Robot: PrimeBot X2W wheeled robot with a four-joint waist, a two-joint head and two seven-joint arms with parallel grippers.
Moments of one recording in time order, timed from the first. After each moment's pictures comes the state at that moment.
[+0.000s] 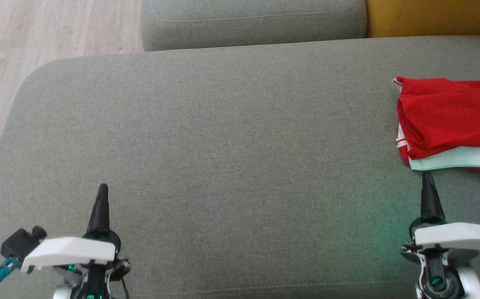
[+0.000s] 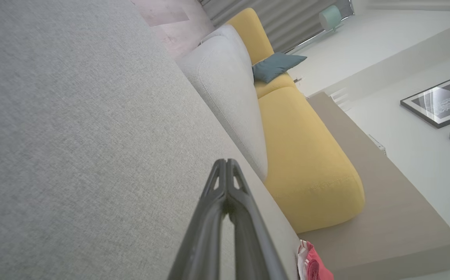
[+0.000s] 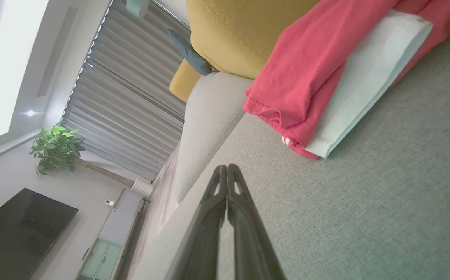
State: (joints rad) left arm 0.00 0.05 -0.05 0.20 -1.09 -0.07 -0.08; right arm -0.05 -0.05 -0.03 0.29 0.99 0.12 -0.07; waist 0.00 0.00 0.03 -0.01
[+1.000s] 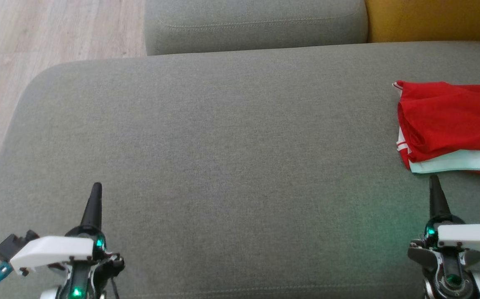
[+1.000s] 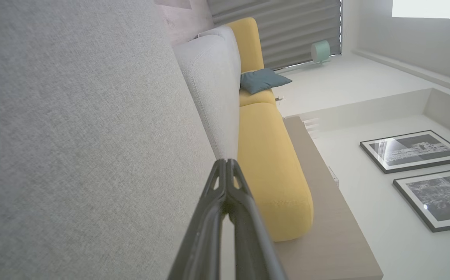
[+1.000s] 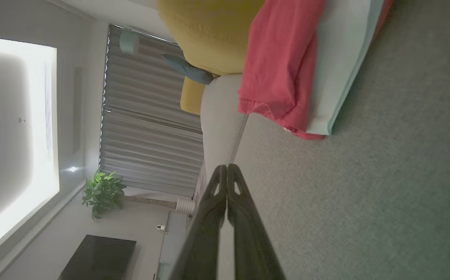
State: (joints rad) left arm -0.03 0.05 -0.01 0.23 -1.37 -0.10 0.00; right arm -0.05 -0.05 -0.07 0.28 1.32 0.12 0.01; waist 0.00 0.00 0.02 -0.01
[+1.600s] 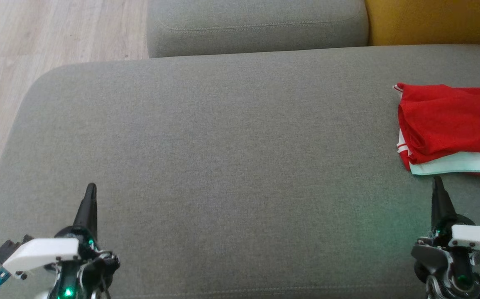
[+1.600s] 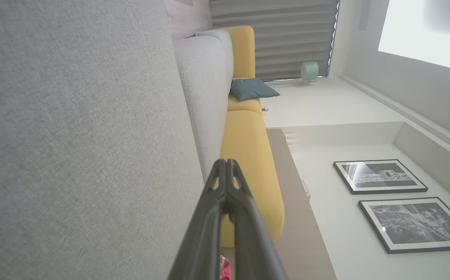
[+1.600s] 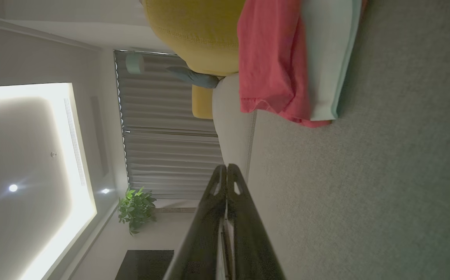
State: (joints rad) left arm -0.04 0.06 0.02 0.26 -1.53 -0.11 0.05; right arm -0.05 -0.05 -0.09 0.28 1.51 0.12 0.05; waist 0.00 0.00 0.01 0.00
